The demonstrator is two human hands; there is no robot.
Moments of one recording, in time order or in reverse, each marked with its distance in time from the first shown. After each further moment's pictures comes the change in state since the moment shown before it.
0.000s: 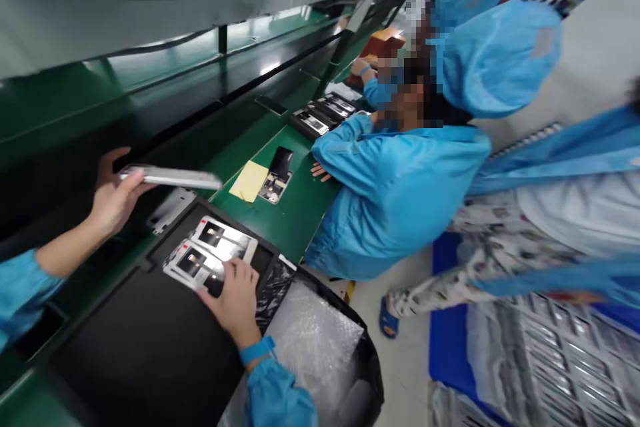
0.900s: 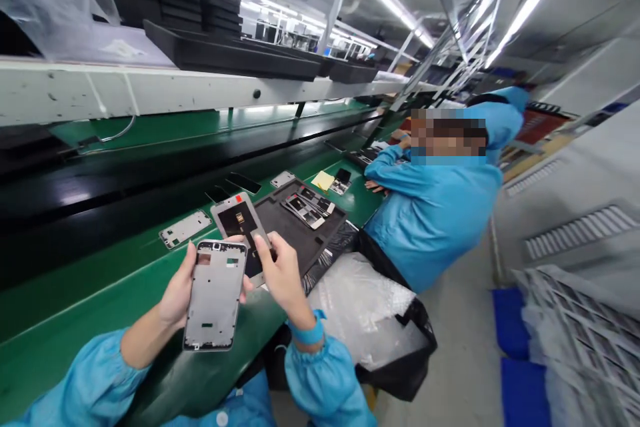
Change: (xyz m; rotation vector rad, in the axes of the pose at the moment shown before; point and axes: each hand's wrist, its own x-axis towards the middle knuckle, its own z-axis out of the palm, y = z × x) left_hand -0.439 0.134 -0.222 -0.755 -0.530 -0.476; right_hand -0.199 -0.227 -0.057 0.656 0.084 -0.305
